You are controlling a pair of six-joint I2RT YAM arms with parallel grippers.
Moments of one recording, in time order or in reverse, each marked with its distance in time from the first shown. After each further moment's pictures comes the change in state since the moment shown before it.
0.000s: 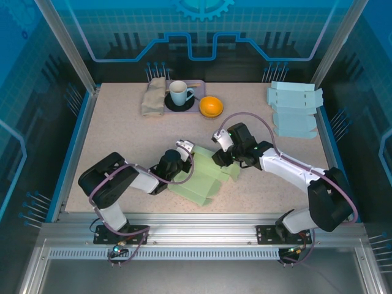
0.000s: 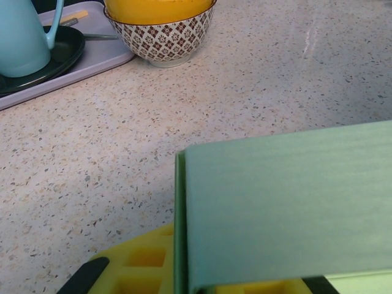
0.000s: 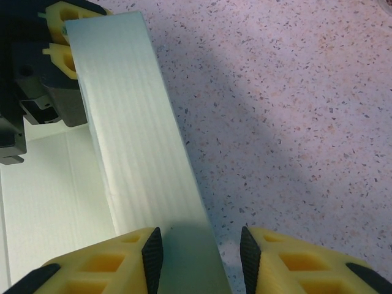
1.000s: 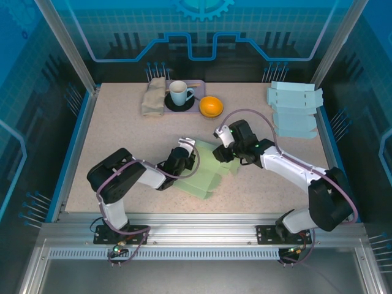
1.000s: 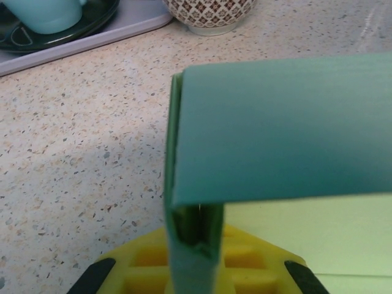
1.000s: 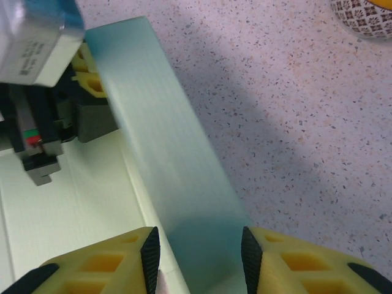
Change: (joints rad) left arm -0.019 0.077 0.122 -0.170 -0.173 -0.114; right arm -0.020 -0.018 0.027 -0.003 0.035 0.031
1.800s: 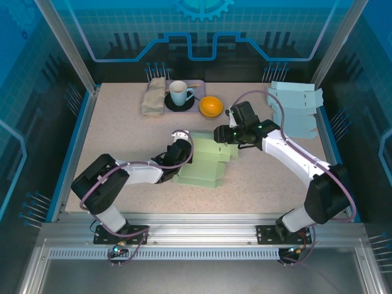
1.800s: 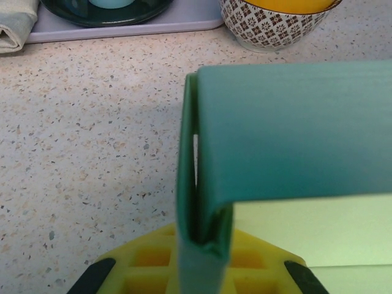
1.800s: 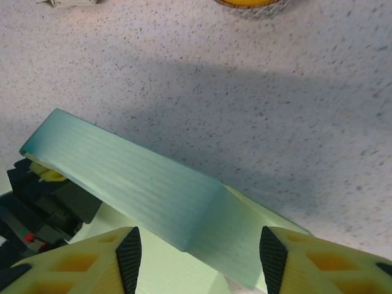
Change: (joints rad) left arm 0.002 -0.158 0.094 -0.344 -0.060 -0.265; right arm -0.055 0.088 0.293 -0.253 0.019 0.537
